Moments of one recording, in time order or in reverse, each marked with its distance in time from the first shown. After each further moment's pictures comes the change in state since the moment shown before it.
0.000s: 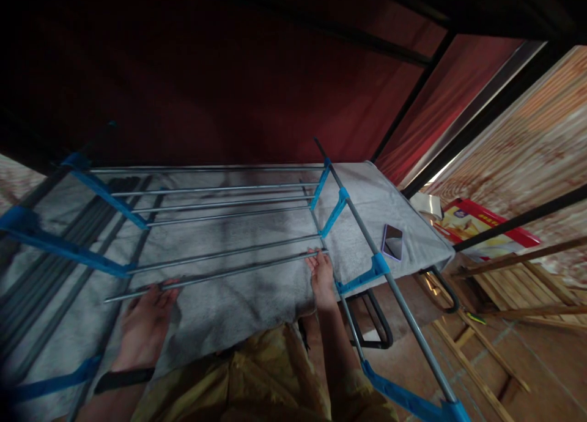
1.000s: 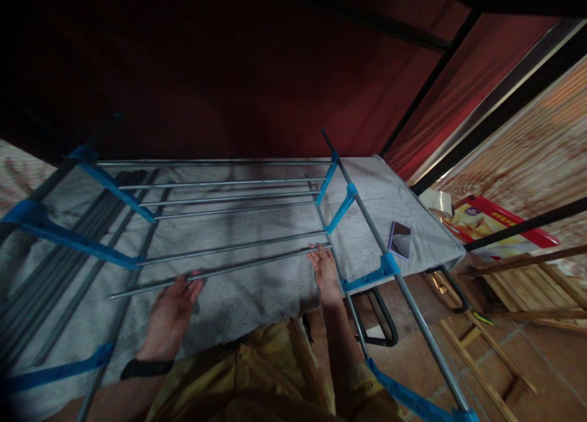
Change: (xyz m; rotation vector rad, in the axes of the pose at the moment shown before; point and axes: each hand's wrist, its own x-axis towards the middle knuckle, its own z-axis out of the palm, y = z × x) left_hand -0.026 -0.009 0.019 -0.015 -0.004 -0.182; right_hand -0.002 -0.004 0.008 -0.010 -0.055 0.080
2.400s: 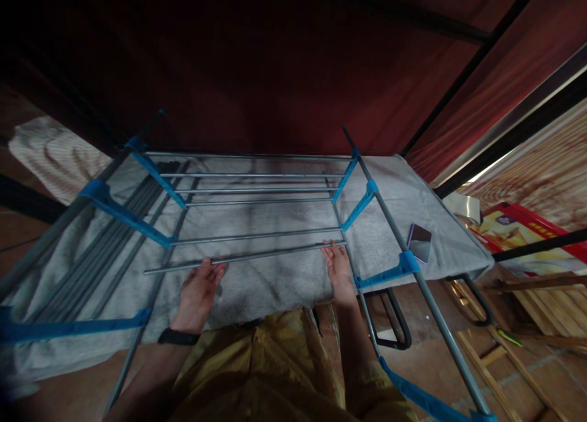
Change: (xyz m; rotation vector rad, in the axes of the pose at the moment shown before) left_hand -0.005 -0.004 -0.004 -0.057 0.025 -0.021; right_hand 0.000 0.003 -0.005 -0.014 -0.014 -0.024
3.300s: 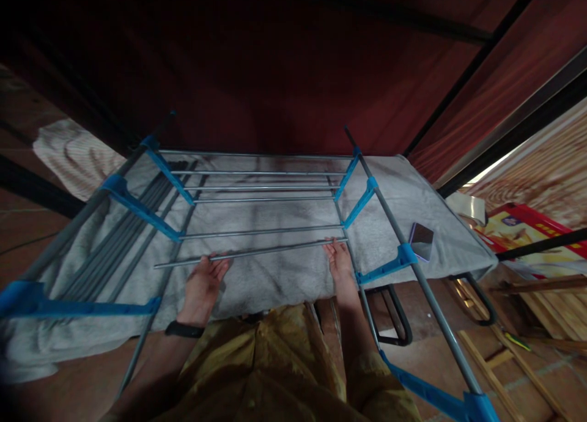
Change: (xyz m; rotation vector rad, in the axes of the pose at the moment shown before) left_hand -0.011 0.001 -0.007 0.006 -0.058 0.015; right_hand -0.002 -0.002 0.000 0.018 -0.026 0.017
